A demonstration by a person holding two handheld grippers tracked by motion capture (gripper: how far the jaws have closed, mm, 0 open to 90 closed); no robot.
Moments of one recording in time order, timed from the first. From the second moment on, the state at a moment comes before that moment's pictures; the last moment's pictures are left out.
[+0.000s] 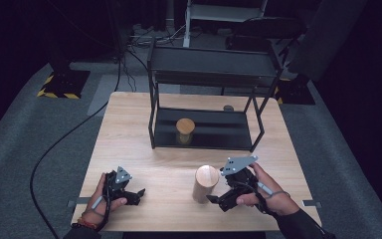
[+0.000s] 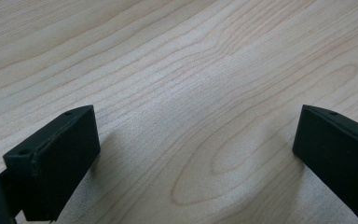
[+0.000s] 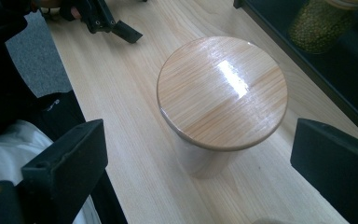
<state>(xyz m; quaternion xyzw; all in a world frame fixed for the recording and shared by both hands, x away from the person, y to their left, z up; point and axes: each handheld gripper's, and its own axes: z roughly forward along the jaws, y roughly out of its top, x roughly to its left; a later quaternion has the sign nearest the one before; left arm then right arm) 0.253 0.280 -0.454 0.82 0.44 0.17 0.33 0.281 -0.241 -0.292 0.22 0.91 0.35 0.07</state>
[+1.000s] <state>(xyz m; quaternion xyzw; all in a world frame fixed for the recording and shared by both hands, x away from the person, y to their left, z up) 0.253 0.280 -0.454 0.82 0.44 0.17 0.33 0.310 -0.206 -0.299 0.25 0.92 0.31 0.04</state>
